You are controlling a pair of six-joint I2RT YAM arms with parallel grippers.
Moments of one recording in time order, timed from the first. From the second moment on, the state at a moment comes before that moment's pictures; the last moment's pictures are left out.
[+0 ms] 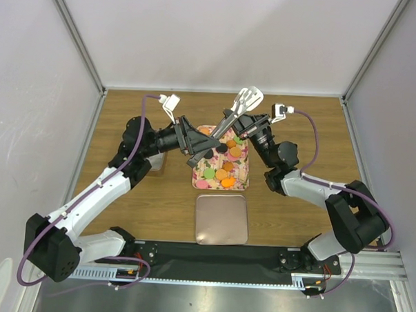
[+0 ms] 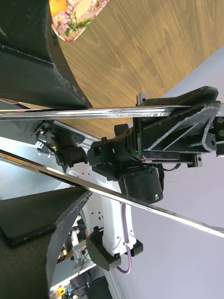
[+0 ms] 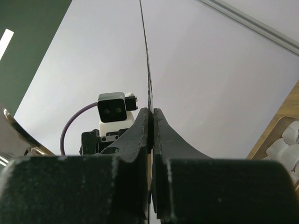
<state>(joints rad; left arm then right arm) -0.50 1.13 0.89 0.31 0.71 -0.93 0.60 1.49 0.75 1.27 -0.08 1.33</state>
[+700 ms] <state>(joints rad) -0.50 1.14 0.89 0.29 0.77 -0.93 0.60 1.53 0.81 1.29 -0.16 1.35</state>
